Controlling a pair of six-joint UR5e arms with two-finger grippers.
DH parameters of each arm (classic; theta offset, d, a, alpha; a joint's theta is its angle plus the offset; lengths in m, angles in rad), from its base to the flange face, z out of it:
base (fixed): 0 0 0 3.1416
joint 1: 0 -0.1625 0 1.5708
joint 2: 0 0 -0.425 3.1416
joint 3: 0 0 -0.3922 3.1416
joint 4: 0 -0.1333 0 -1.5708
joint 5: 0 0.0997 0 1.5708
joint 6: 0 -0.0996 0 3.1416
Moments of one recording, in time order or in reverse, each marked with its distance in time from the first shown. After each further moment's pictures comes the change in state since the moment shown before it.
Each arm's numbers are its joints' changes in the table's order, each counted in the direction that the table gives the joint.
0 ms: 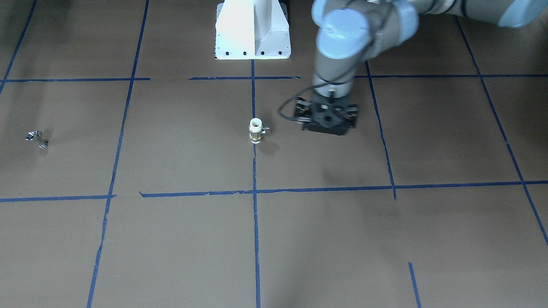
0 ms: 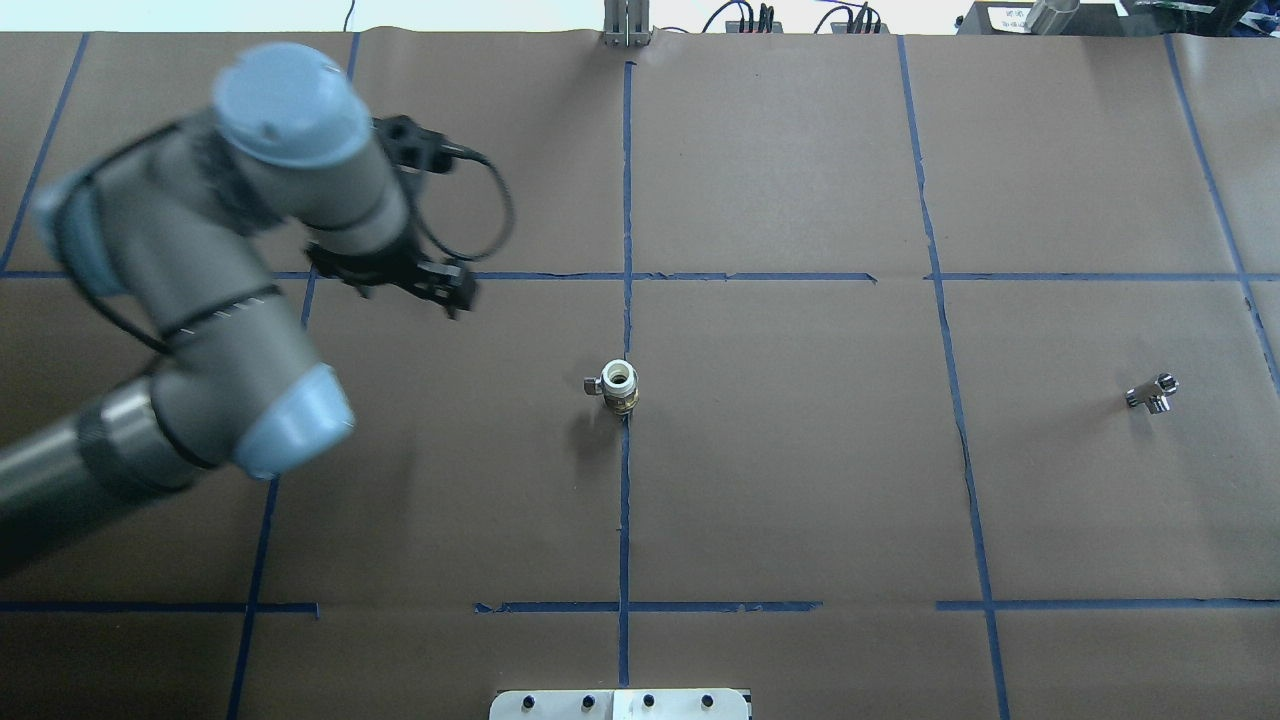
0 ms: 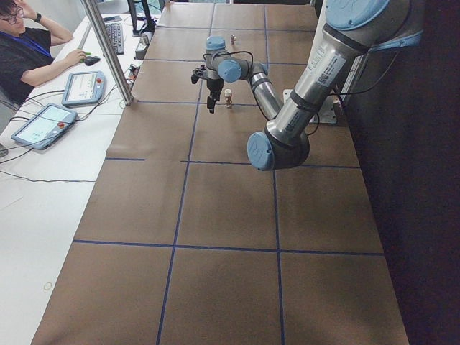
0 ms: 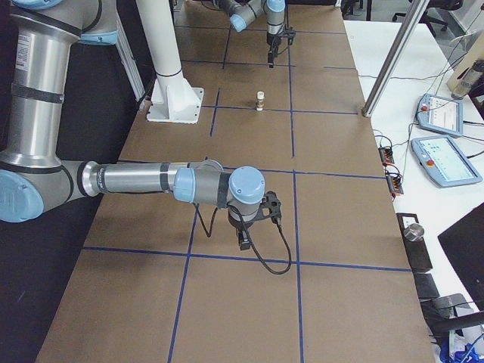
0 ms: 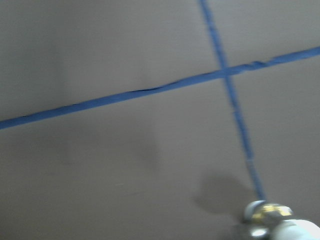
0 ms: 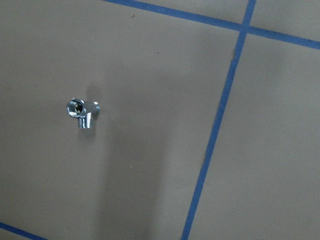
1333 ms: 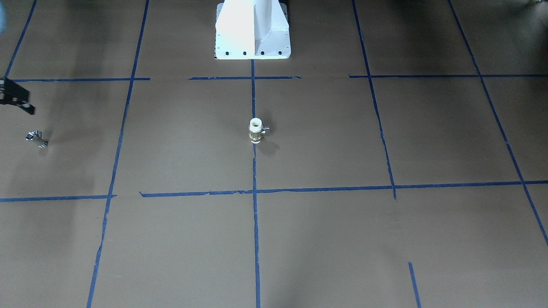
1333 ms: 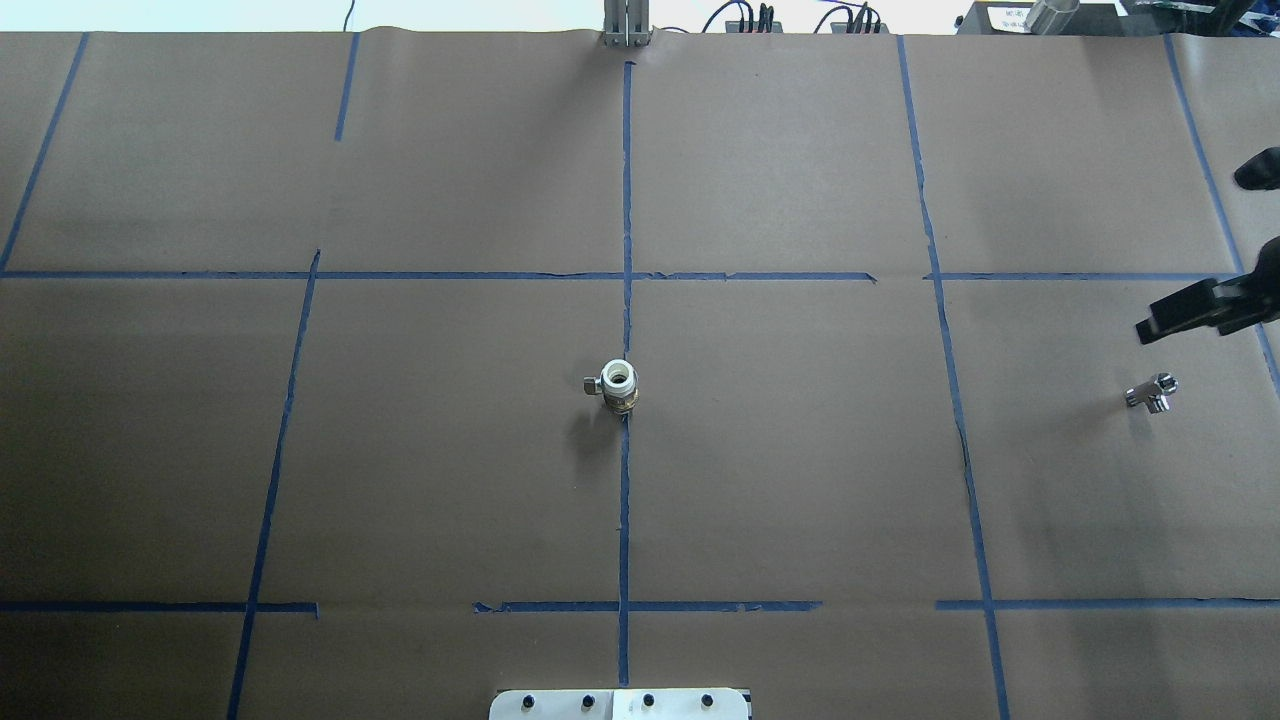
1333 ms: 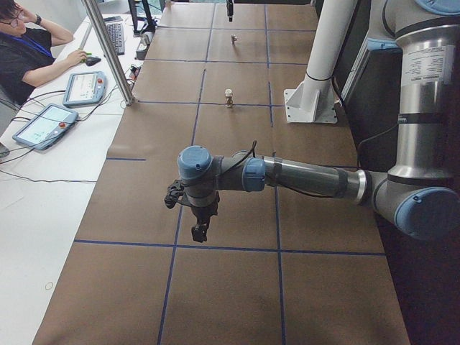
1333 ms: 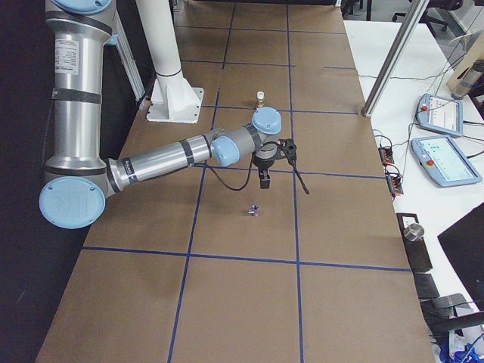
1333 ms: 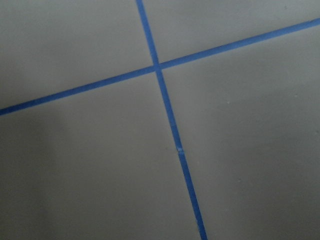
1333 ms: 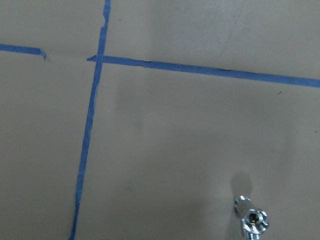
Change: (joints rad) left arm 0.751 -0.614 0.041 0.021 -0.250 -0.932; right arm 0.461 -0.102 0.080 -0.423 -0.164 -0.874
